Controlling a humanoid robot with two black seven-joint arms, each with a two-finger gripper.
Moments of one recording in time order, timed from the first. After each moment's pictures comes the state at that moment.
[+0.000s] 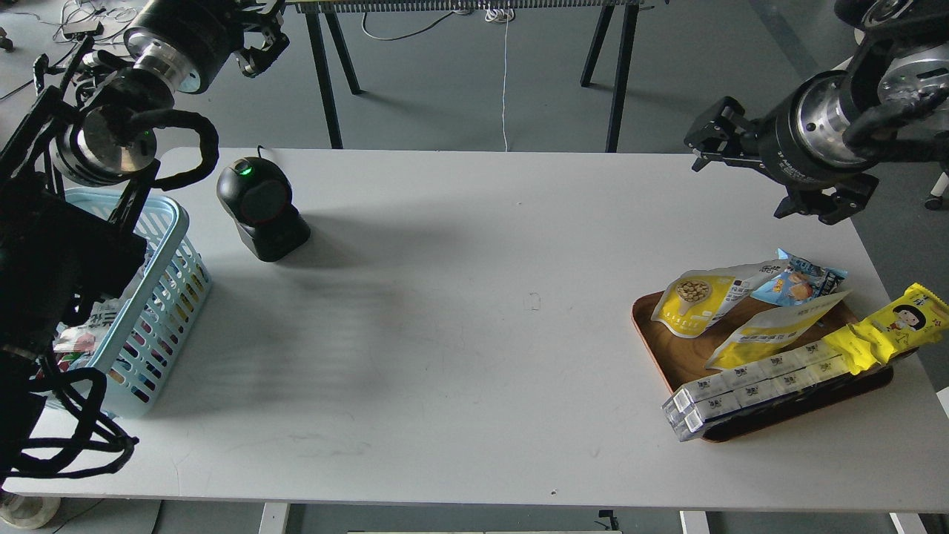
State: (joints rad) left arm -0.85 0.32 -1.19 -0.94 0.22 -0.14 0.09; right arm 2.44 -0.32 -1.32 1.63 0.64 0.17 -0.37
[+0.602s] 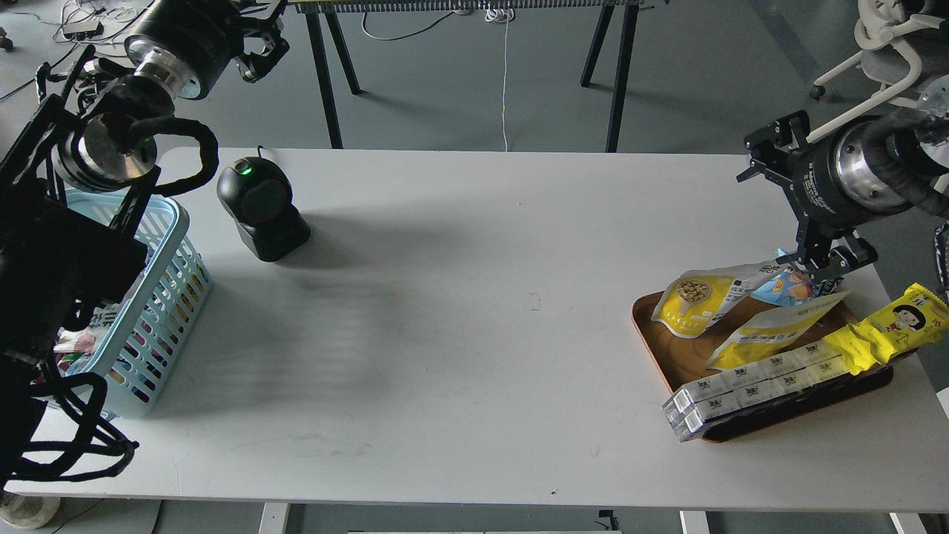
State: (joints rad) left arm -0.84 0.32 -1.19 -0.94 0.21 -0.15 0.08; right arm 2.32 -0.51 -1.23 1.68 0.92 -0.12 -0.38
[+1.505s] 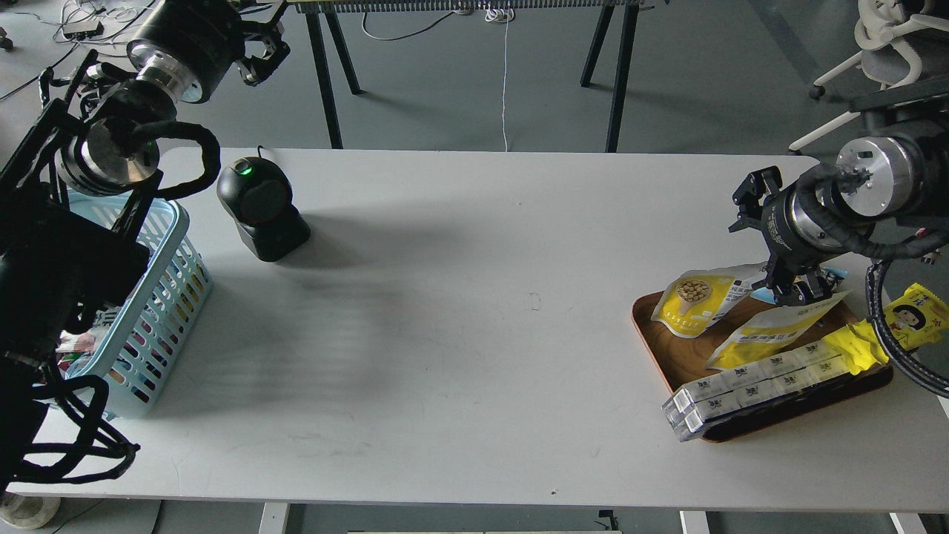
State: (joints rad) left arm -0.83 0.32 -1.19 -0.94 0.21 -0.15 0.07; right arm 2.04 -0.50 -1.08 1.55 0.89 -0.26 -0.38
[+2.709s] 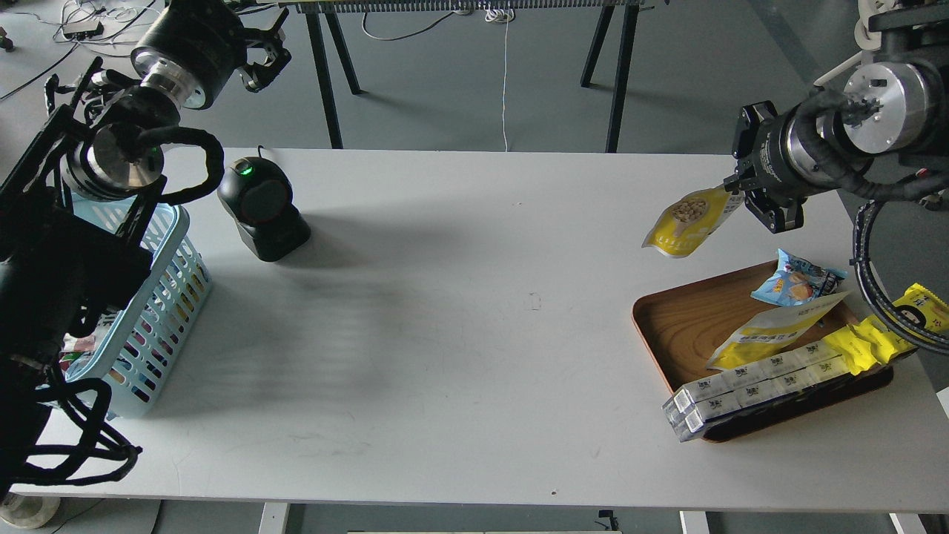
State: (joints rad) left arm -0.82 0.31 -1.18 -0.93 0.21 -0.15 0.06; right arm 2.17 -0.54 -0.93 1.55 0.95 -0.38 -0.37
